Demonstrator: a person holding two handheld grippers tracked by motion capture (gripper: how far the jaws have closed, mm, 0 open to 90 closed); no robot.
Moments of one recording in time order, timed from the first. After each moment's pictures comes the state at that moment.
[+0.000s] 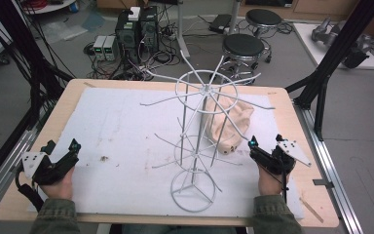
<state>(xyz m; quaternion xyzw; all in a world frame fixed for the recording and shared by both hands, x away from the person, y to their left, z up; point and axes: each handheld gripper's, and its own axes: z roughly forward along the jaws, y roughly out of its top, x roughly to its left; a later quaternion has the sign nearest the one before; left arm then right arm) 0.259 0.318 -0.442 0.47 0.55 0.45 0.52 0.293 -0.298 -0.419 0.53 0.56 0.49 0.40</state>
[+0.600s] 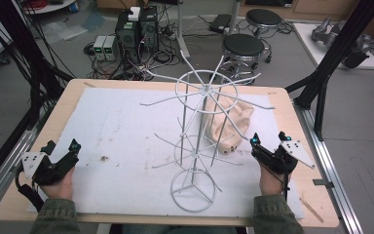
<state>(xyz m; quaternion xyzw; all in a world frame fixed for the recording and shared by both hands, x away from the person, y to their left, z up) 0.258 0.317 -0.442 0.47 0.55 0.45 0.52 0.289 -0.298 -0.408 0.52 0.55 0.51 0.42</state>
